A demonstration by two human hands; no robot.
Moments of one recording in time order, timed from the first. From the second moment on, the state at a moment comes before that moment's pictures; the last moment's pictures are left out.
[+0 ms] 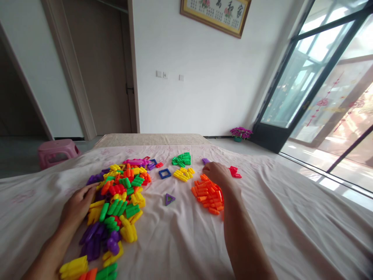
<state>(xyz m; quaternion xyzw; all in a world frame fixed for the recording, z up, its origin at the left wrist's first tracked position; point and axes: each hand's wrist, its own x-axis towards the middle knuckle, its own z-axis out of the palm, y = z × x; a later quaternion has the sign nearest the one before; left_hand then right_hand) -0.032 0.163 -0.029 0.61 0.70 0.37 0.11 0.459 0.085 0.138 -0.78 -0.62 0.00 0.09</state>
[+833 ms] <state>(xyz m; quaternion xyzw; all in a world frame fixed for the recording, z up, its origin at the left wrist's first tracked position) -0.030 0.161 -0.026 0.59 0.69 0.38 0.16 0.272 0.089 0.028 -0.57 -0.76 0.18 0.25</state>
